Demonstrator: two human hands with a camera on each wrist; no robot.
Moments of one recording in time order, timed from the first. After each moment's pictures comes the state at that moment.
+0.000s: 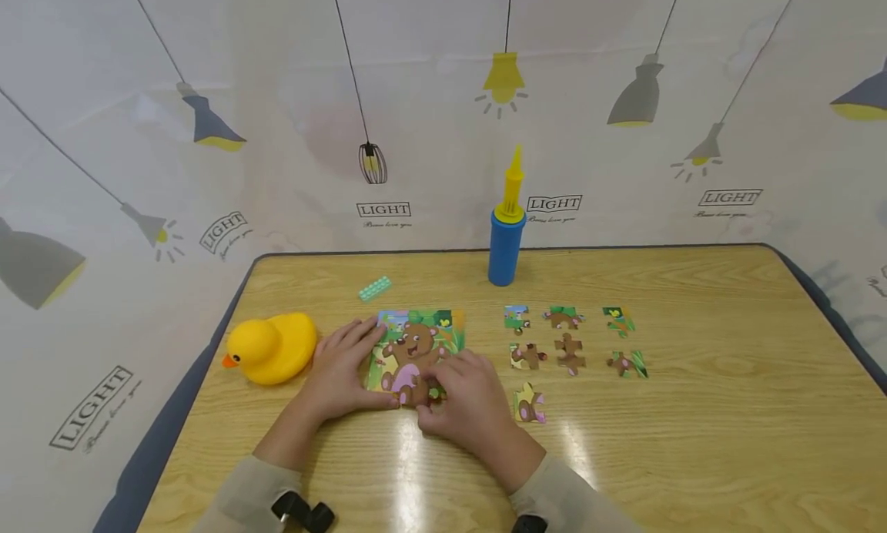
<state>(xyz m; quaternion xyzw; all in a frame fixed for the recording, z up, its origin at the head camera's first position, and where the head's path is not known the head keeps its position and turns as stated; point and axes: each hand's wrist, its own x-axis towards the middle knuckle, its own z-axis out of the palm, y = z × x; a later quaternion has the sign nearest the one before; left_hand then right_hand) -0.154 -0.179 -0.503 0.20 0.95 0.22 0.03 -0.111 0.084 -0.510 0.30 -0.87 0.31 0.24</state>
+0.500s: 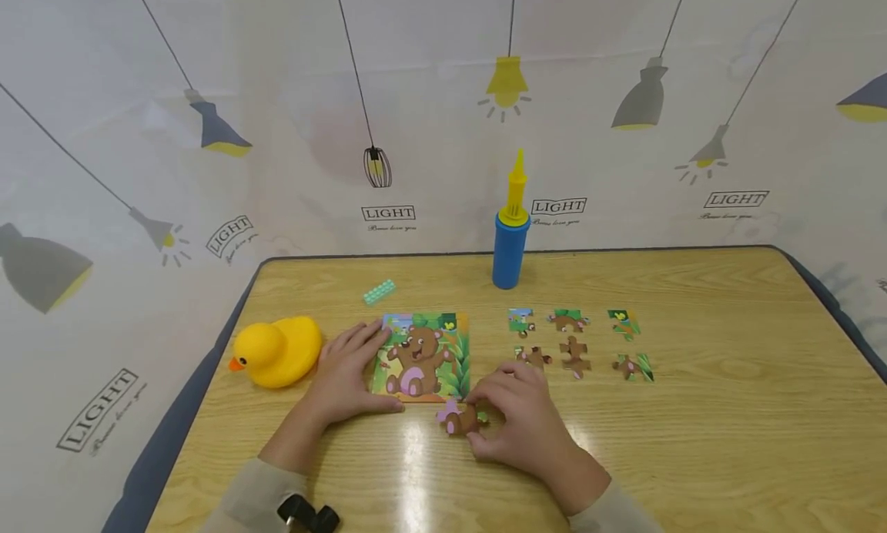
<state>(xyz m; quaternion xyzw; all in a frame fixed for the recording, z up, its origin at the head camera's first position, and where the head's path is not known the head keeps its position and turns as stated) -0.155 -0.181 -0.509 0.21 0.95 0.22 0.03 -0.093 0.148 -0.511 0.33 -0.85 0.35 0.22</state>
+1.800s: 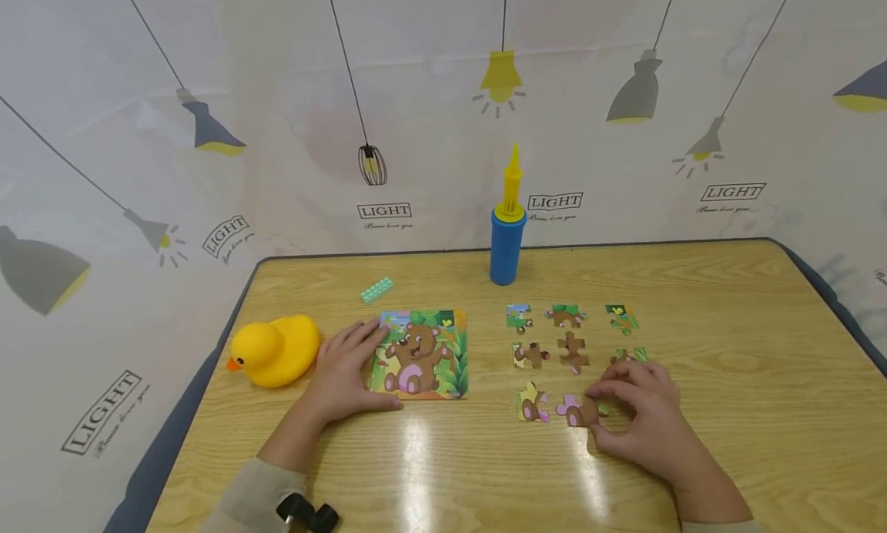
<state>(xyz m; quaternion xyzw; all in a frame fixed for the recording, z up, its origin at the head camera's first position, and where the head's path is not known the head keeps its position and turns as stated) -0.154 -0.180 -0.507 0.20 0.96 0.21 0.04 -0.068 0.299 -0.518 0.20 -0.91 0.32 0.17</state>
